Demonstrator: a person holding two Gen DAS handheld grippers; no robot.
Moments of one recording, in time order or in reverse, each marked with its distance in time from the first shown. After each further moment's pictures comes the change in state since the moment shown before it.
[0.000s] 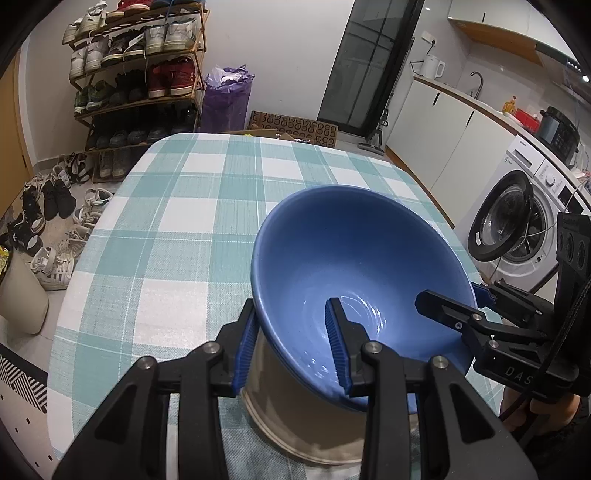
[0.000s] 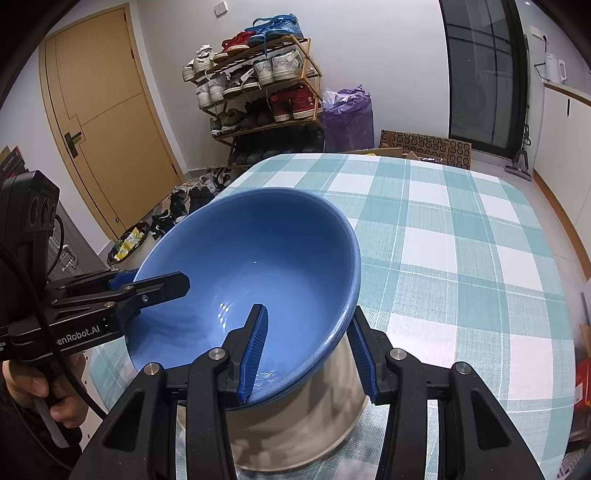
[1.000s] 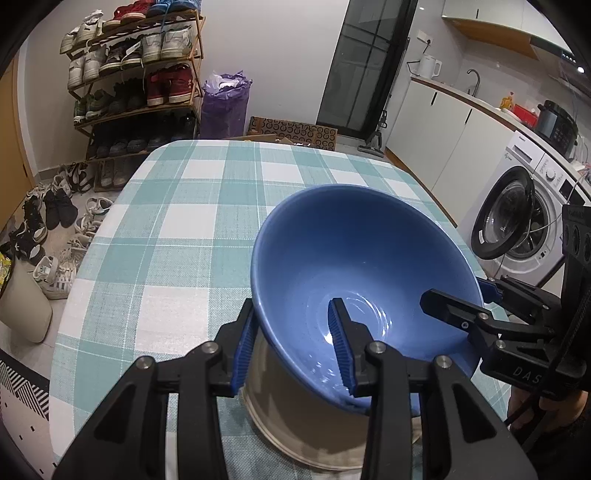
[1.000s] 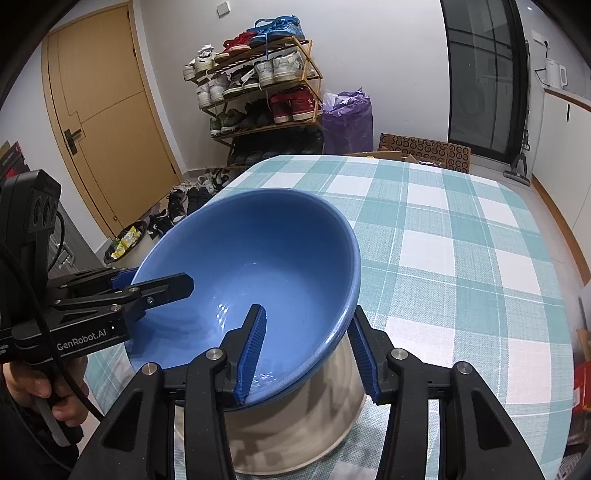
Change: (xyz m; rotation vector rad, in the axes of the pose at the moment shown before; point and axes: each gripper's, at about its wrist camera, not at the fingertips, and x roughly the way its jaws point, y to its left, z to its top) left arm 0.000 0.000 -0.001 0.026 -0.023 0.015; right arm -0.002 0.001 0.000 -0.014 -0.016 -0.015
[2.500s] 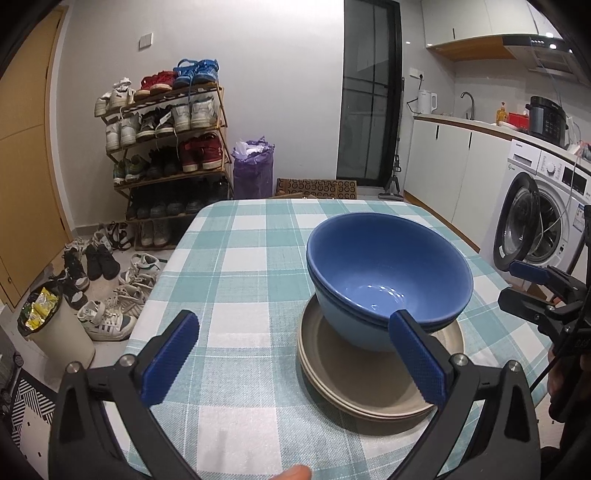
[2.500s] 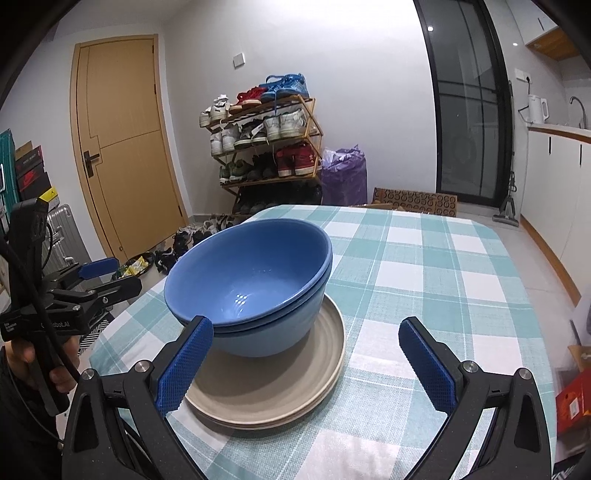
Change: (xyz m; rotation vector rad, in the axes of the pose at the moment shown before) left arm -0.075 0.008 -0.058 0.102 -0.271 0.145; right arm -0.079 -0.002 -0.066 -0.046 -0.256 -0.012
